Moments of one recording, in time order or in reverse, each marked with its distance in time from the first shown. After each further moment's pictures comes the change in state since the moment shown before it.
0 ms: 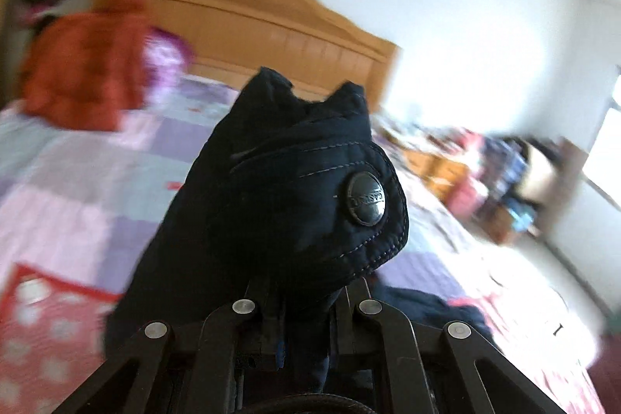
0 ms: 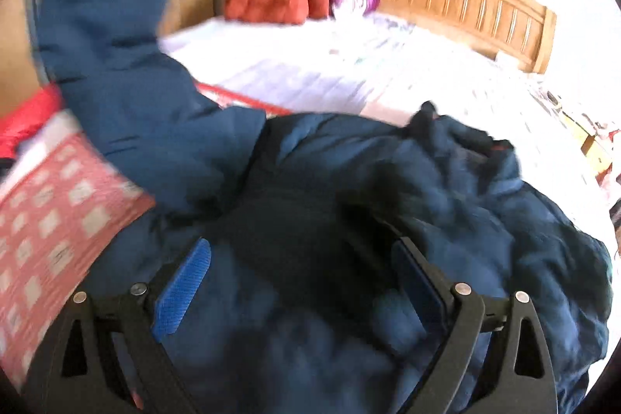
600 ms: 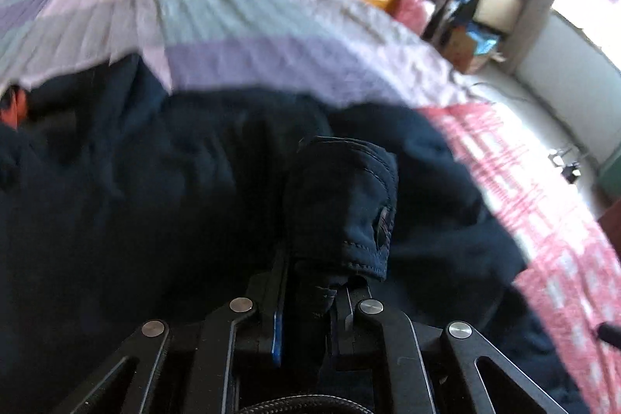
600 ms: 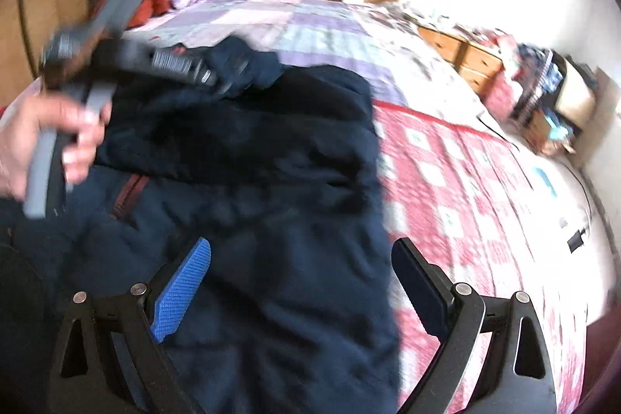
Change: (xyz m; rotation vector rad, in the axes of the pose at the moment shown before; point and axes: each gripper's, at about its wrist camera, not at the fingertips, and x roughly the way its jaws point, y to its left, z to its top) left arm 0.307 -0.235 -0.237 0.167 0.443 -0.071; right arm -0.183 -0.243 -0.188 0.286 0.111 -0.350
